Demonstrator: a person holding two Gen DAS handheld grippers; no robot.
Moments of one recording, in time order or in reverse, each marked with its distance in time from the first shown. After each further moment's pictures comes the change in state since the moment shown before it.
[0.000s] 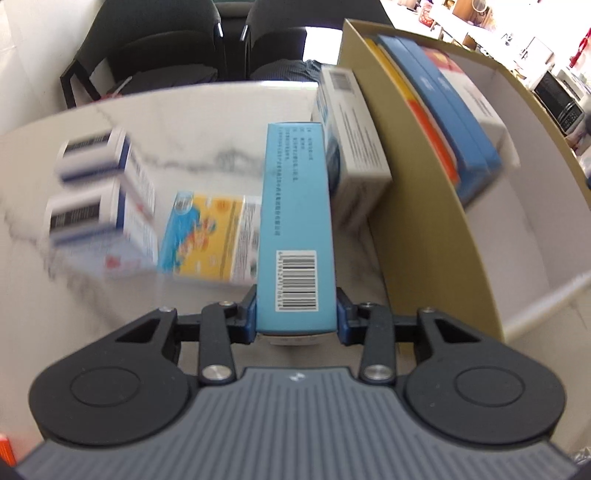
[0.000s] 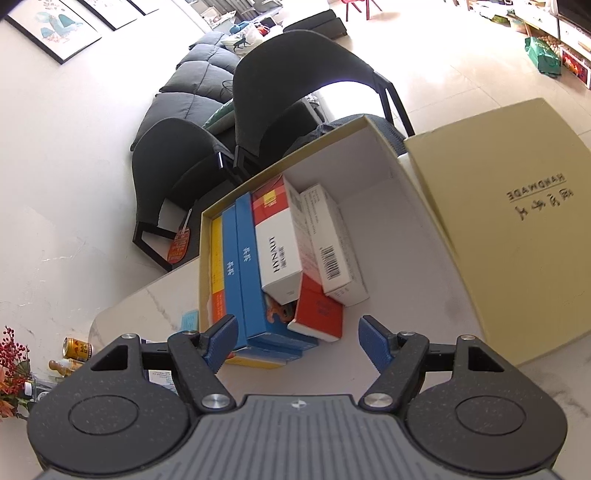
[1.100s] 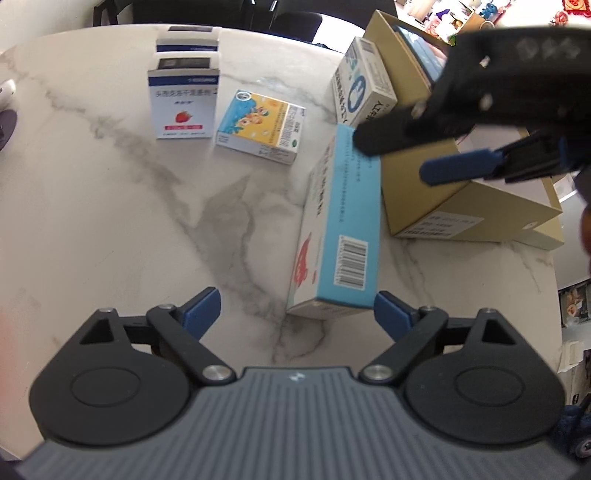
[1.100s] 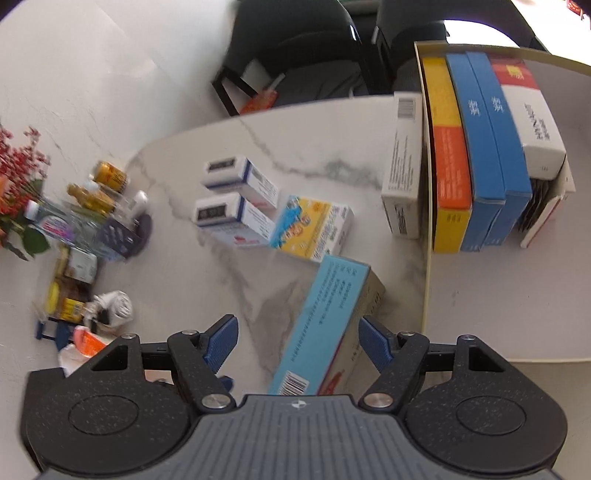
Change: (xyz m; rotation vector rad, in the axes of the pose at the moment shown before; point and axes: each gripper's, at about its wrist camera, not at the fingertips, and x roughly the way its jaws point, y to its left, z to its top) left arm -0.056 0.051 -0.089 -0.148 0.027 -0.128; right arm 0.081 0.160 -0.124 -0.385 0.322 0.011
